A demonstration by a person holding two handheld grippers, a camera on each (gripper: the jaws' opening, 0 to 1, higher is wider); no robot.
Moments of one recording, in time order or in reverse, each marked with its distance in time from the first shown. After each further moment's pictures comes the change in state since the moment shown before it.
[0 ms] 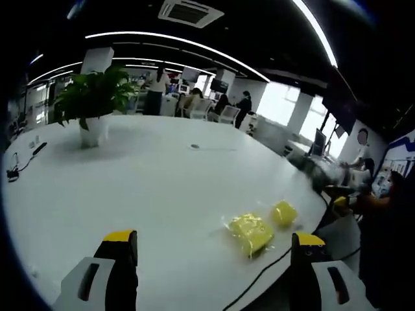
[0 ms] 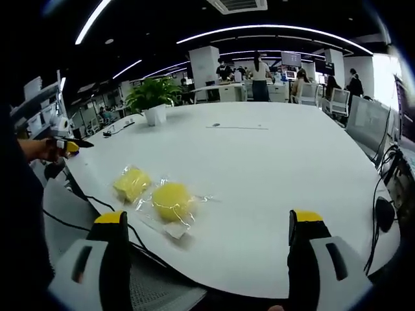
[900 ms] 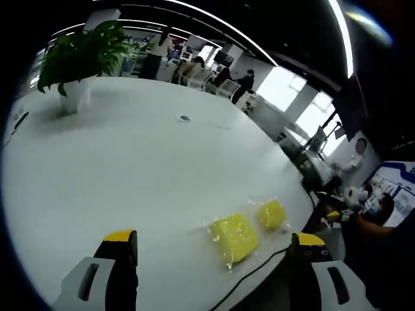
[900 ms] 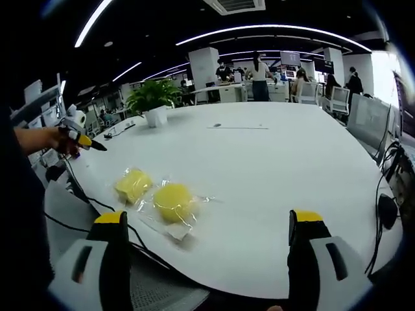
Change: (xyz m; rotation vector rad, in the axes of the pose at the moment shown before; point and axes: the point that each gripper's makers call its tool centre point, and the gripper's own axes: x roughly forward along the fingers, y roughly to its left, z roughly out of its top) left arm 0.061 -0.026 0.006 -0.150 0.209 -0.091; right arm 0.003 0.003 -0.002 0.014 -0.006 0.012
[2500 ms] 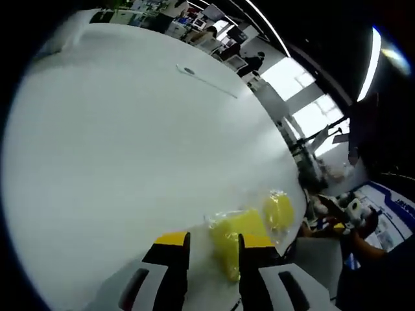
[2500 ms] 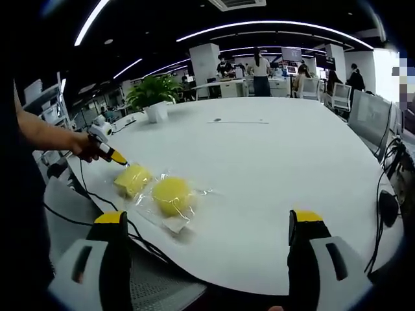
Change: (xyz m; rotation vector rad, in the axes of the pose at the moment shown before) left arm 0.098 0.021 -0.038 -0.210 0.192 -0.149; right arm -0.002 -0.006 -0.010 0.006 0.031 0.010
